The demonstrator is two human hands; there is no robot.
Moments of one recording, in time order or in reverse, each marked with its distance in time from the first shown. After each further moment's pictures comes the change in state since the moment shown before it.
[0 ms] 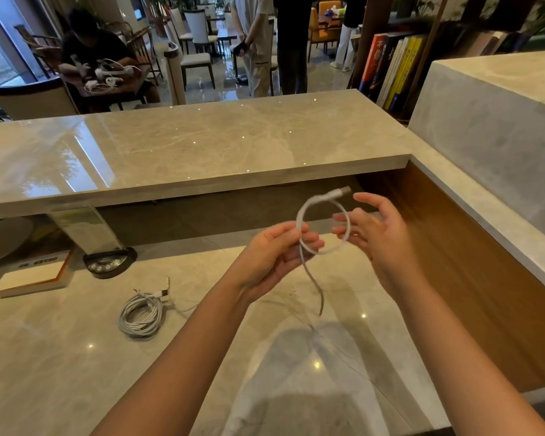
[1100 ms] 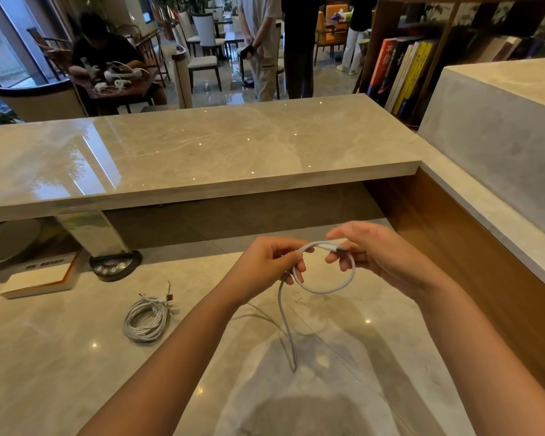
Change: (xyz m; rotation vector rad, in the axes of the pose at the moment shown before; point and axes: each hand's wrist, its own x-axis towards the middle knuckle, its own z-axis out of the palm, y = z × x) left_hand 0.000 0.006 -0.017 0.879 0.068 0.076; right_hand 0.010 -0.021 0.001 -0.300 -0.383 0.234
